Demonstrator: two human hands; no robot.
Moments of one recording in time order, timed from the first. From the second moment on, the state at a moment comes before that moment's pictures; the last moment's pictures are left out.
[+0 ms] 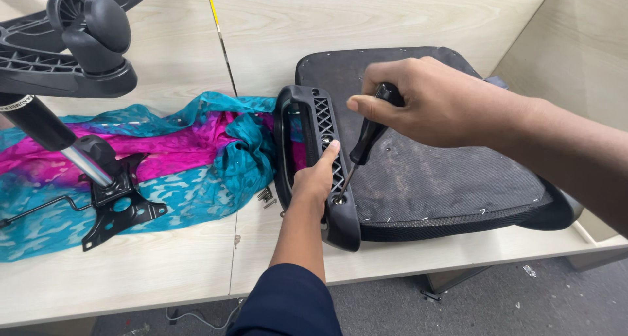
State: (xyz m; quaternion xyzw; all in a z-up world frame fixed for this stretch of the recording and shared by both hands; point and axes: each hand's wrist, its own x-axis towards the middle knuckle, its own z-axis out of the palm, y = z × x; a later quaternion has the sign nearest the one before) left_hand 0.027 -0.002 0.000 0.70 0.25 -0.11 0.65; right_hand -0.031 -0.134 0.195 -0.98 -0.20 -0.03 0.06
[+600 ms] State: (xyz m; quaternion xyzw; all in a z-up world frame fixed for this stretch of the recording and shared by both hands) left_hand 0.018 -0.001 0.020 0.71 0.28 -0.15 0.62; right_hand -0.026 -0.140 0.197 -0.99 -0.12 0.03 0.05
